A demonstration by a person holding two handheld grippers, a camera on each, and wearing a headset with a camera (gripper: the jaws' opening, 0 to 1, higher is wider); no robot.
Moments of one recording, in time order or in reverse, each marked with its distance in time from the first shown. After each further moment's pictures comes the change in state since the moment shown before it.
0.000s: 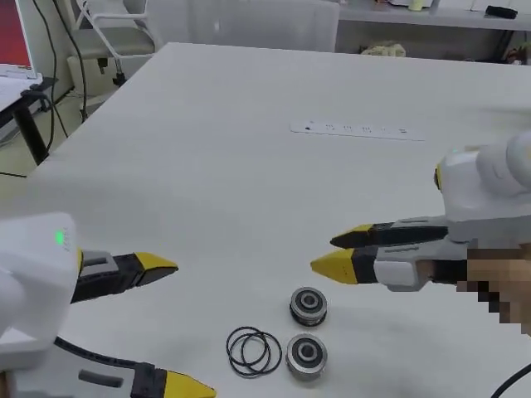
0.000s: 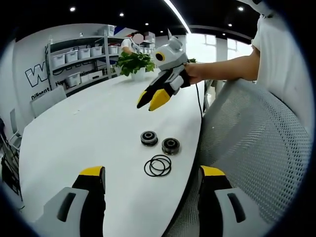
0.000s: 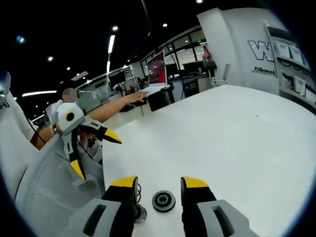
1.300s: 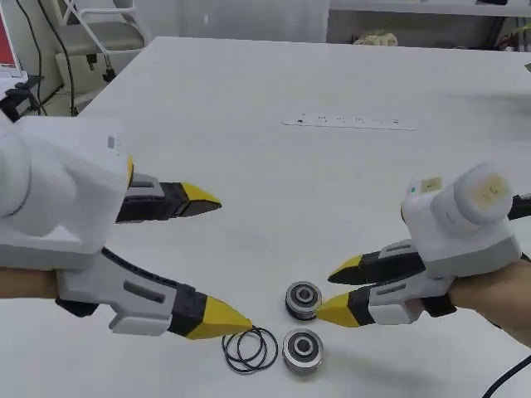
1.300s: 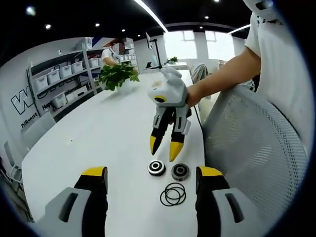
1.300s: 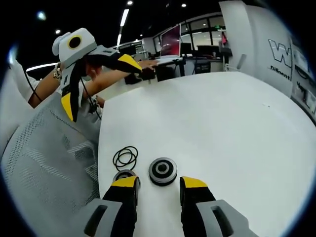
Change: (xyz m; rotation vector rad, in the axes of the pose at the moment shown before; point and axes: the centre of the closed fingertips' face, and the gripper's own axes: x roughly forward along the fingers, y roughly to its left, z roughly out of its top) left arm 0.029 0.017 0.072 0.186 -0.044 -0.088; right arm 0.015 -0.007 -0.068 -0.132 0.233 0.024
